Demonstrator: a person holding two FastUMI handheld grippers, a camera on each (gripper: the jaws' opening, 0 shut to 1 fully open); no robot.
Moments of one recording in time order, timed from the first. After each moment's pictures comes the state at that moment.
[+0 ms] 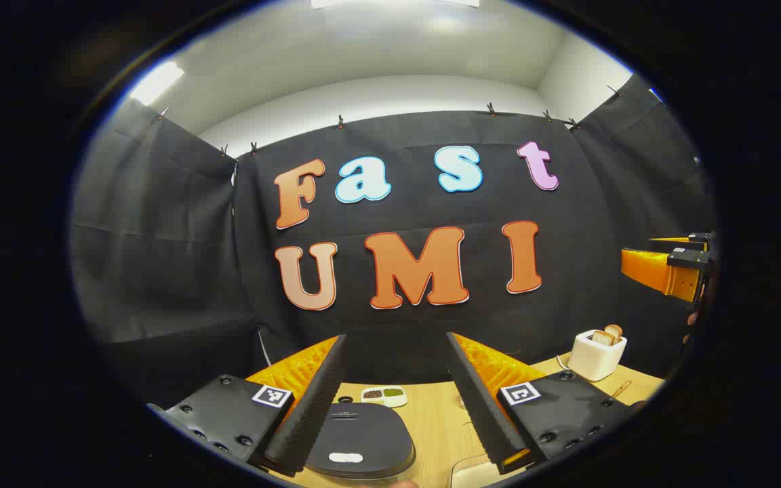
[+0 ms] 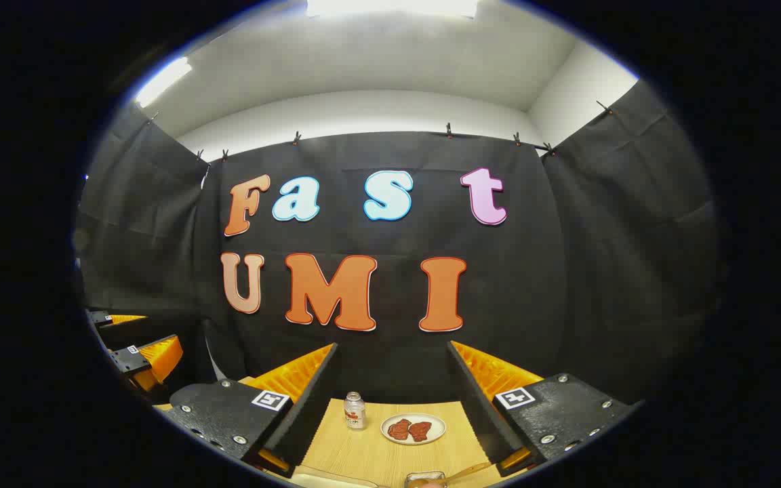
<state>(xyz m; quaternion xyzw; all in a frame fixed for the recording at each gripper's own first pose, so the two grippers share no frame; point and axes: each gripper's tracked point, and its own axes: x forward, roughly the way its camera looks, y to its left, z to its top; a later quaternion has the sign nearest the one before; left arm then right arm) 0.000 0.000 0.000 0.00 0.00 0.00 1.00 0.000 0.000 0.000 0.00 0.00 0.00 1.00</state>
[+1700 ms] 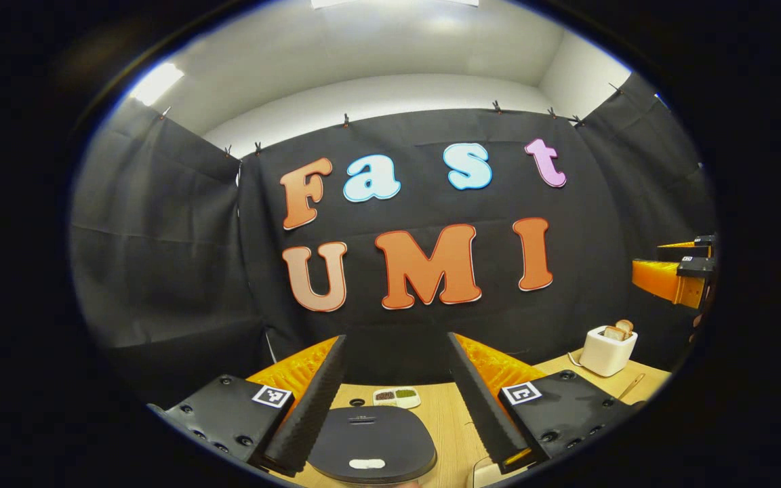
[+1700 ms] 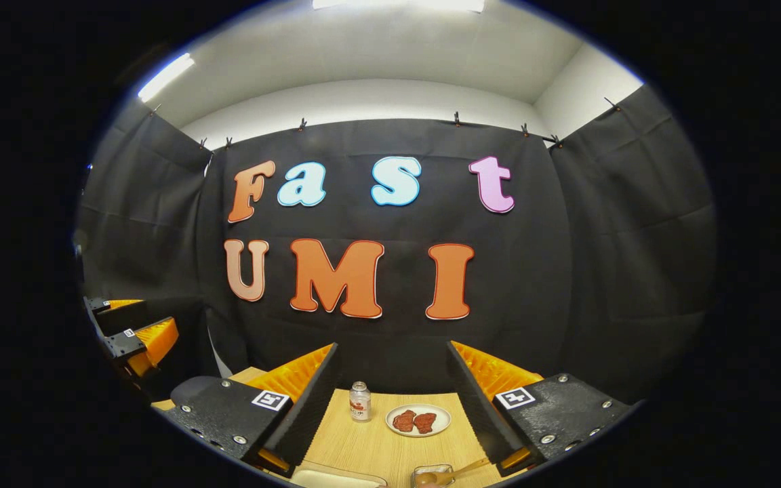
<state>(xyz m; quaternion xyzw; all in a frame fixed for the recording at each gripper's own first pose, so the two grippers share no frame) 0.022 0.033 -0.015 0.01 0.01 0.00 1.00 -0.001 0.020 -0.014 -0.01 0.03 0.00 1.00</state>
